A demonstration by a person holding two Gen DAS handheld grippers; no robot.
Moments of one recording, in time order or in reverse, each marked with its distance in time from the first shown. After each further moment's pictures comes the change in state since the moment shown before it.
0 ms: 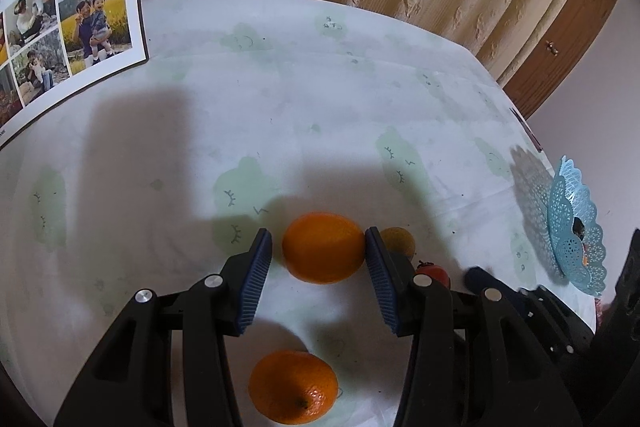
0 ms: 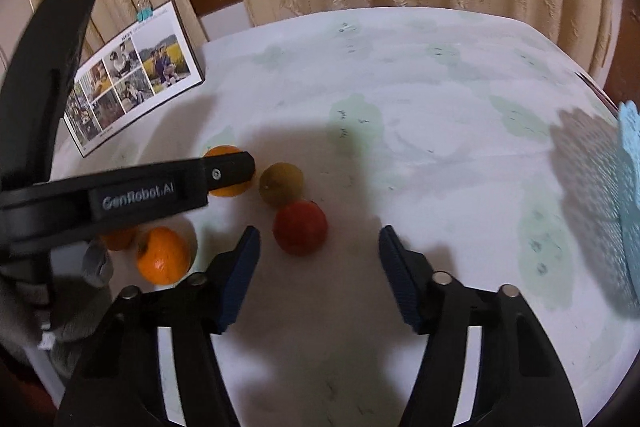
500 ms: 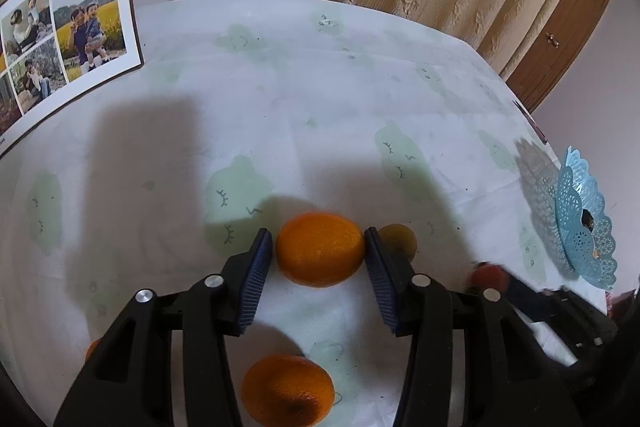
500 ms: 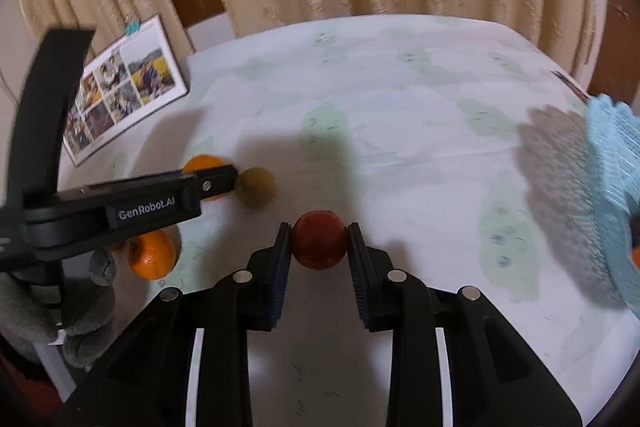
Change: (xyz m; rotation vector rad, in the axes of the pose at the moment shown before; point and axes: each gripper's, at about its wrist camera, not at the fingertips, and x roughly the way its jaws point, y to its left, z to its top) left arm 0.007 -0.009 -0.005 0.038 -0.014 0.030; right arm -0.024 -0.022 -0.006 0.045 -0.044 -0.045
